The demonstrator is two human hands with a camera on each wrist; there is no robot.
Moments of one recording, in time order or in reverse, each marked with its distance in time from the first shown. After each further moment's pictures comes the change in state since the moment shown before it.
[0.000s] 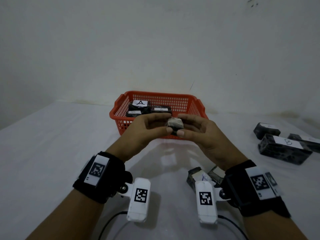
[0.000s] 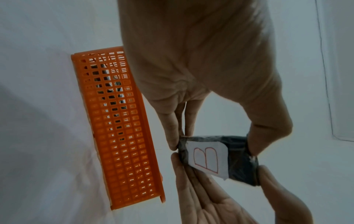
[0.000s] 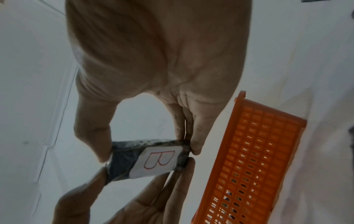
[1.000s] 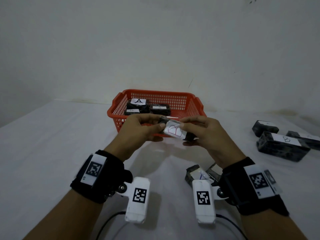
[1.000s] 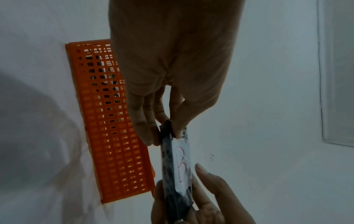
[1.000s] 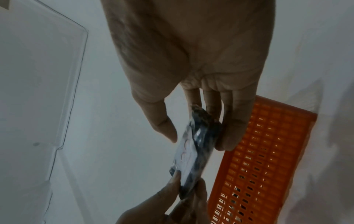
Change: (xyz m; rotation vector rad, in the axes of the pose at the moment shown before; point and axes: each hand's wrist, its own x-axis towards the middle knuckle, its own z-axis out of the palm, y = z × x) left_hand 0.004 -0.002 0.005 -0.012 0.178 -0.155; right_hand -0.001 -0.005 0.002 -0.040 0.188 0.163
